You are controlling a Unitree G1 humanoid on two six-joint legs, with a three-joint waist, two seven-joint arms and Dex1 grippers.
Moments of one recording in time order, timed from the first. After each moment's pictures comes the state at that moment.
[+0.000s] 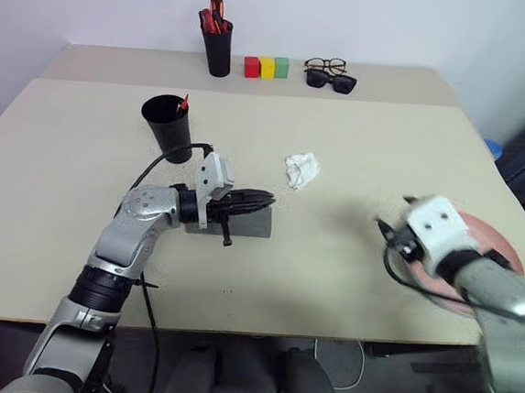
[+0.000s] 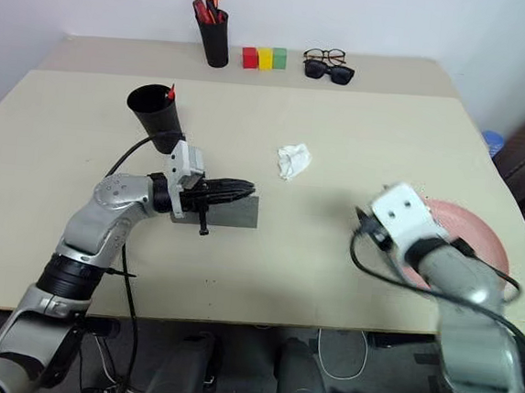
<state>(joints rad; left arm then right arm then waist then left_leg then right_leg) -0.44 0.46 -0.10 -0.02 -0.31 0.21 -0.95 -0.23 -0.51 -0.07 -0.53 -0.06 0.74 0.56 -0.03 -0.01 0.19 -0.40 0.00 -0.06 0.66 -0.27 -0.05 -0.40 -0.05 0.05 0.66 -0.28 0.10</state>
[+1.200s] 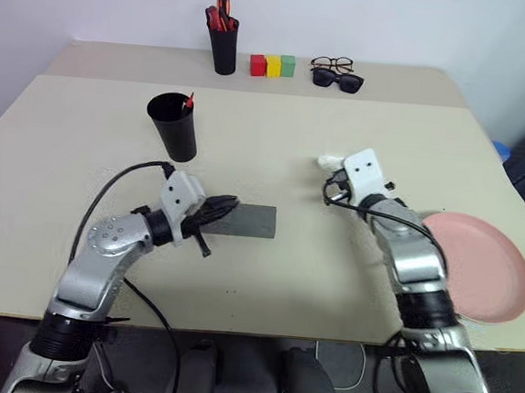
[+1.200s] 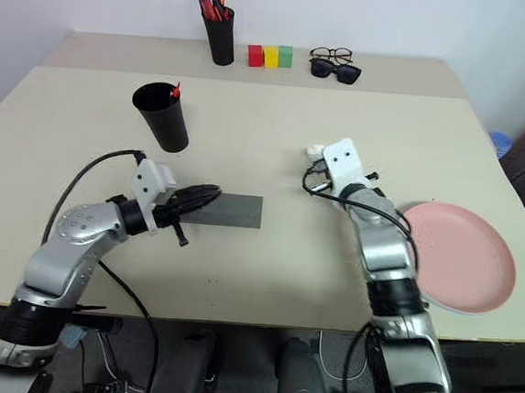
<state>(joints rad) -0.29 0.45 -0.08 -0.24 -0.30 0.29 -0.80 -0.39 -0.45 0.00 -0.21 -0.07 0.62 0.34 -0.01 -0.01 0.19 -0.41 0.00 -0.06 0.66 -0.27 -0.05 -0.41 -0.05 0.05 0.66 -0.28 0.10</state>
